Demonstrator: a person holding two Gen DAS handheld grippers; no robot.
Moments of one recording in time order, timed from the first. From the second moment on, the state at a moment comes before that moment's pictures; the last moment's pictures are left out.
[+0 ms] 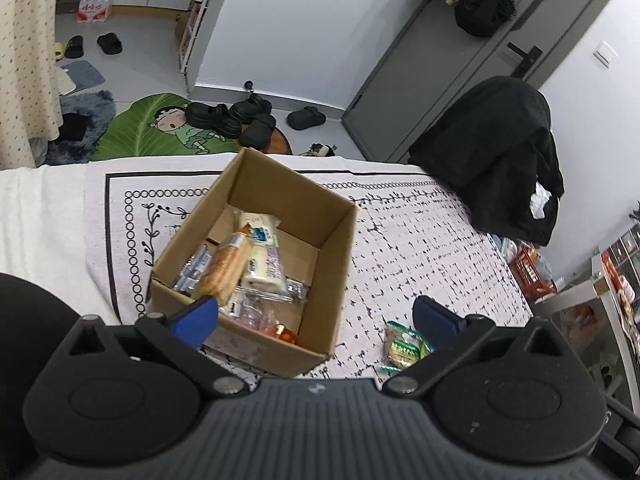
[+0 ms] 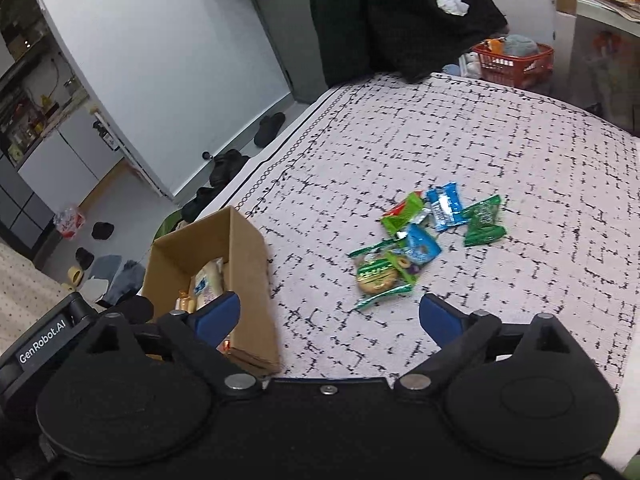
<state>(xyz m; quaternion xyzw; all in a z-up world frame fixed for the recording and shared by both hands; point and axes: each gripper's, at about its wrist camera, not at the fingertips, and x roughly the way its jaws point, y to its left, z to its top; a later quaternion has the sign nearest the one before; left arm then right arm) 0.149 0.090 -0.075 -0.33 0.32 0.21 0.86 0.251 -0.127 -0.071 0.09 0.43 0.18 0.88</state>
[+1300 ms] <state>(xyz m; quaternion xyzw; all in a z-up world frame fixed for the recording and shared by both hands) 0.198 -0.011 -0.096 -0.26 0.38 0.15 0.87 0.280 -0.244 -0.092 0.12 0.43 0.15 0.88</state>
